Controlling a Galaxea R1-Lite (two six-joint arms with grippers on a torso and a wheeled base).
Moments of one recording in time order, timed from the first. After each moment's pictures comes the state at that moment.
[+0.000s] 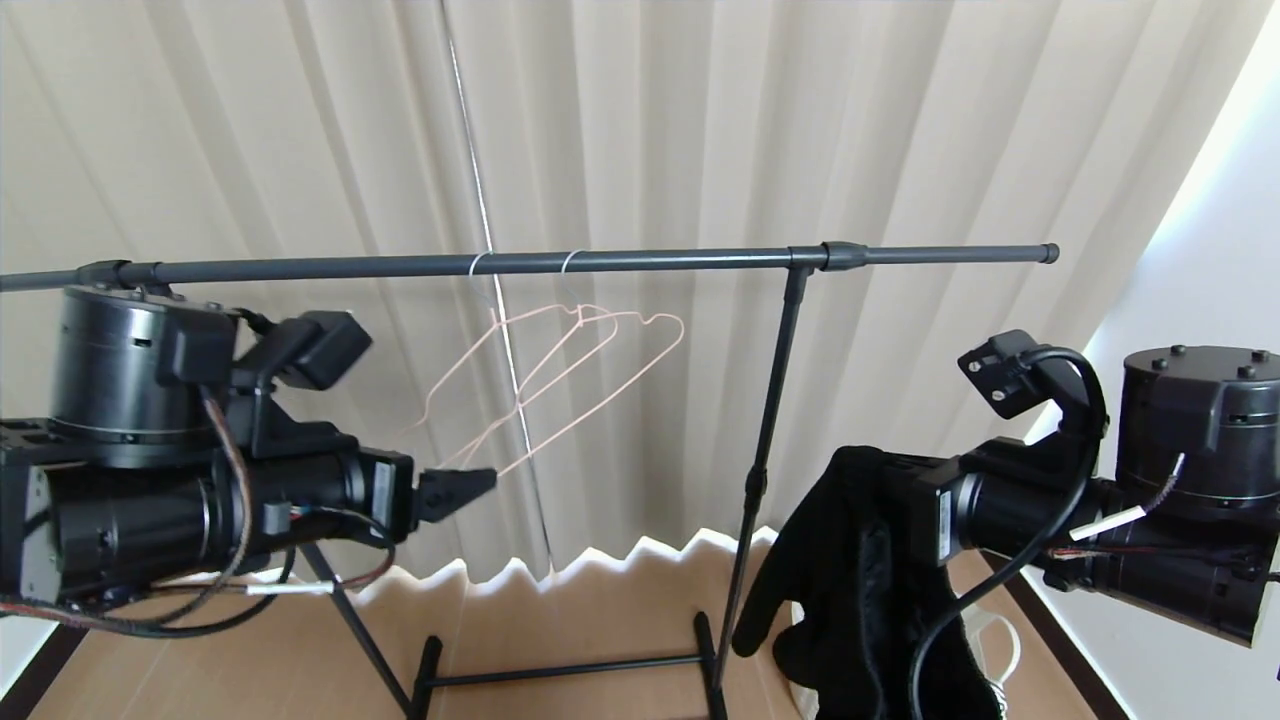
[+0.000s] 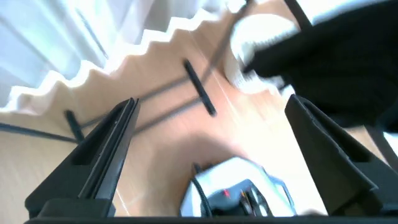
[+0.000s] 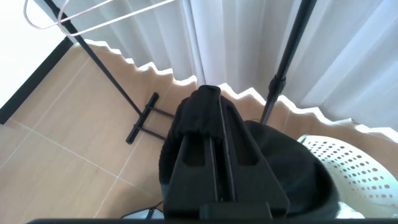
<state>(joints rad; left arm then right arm) -0.36 1.44 -0.77 -0.14 -0.09 -0.08 0.52 1.53 -0.60 -0.56 0.04 0.15</state>
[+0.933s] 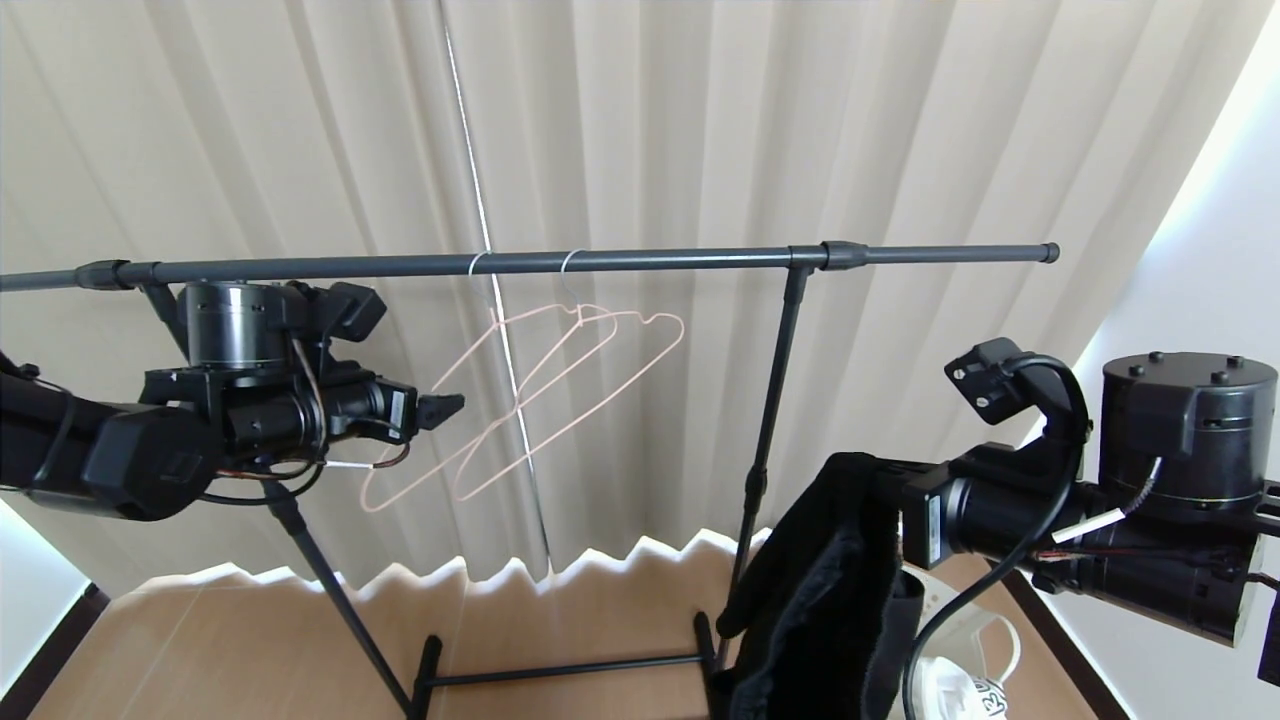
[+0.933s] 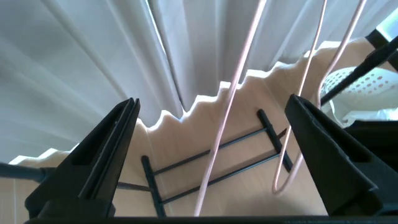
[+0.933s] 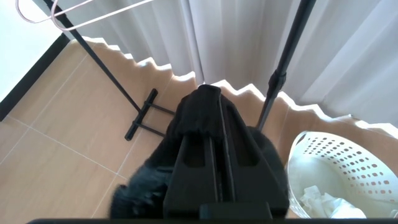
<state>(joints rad) -0.09 1.86 -0.96 -0.47 -0.15 0.18 0.52 1.55 -0.60 -0.56 0.04 0.15</state>
